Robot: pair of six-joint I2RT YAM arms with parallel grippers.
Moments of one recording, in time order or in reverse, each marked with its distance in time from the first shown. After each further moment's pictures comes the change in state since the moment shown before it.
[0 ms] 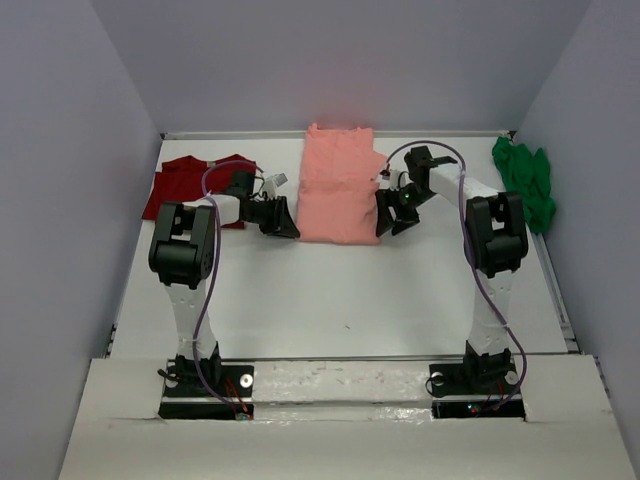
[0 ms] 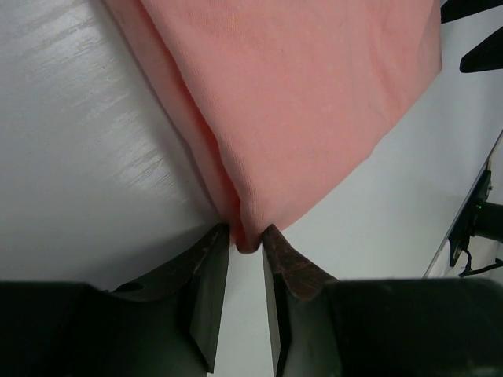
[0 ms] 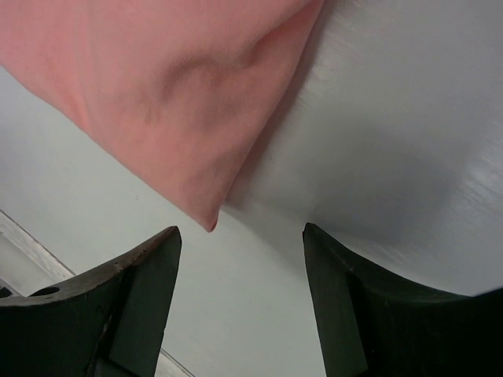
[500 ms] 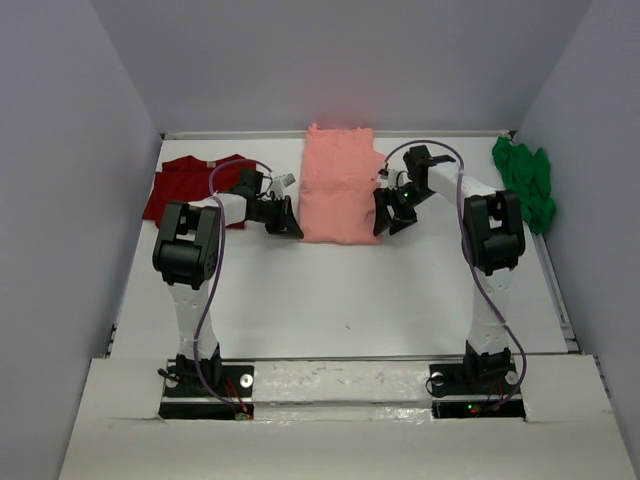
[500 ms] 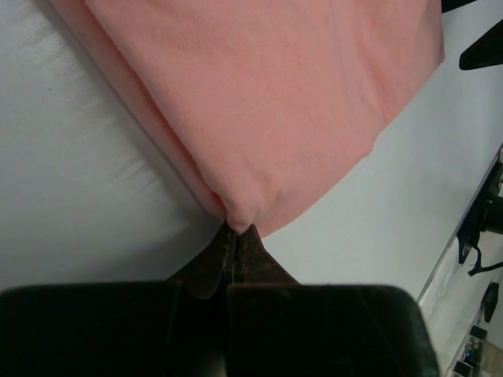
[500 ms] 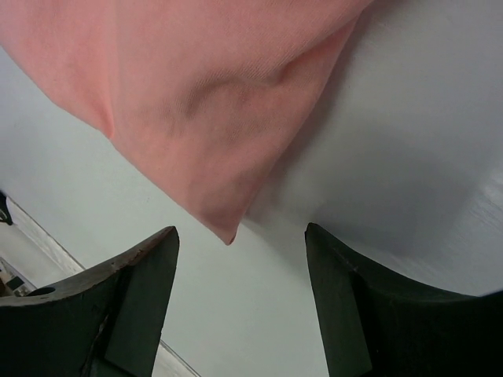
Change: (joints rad) left arm -0.043 0.005 0.022 -0.009 -0.021 0.003; right arm 0.000 0.031 0.041 -0.020 -0.045 -0.009
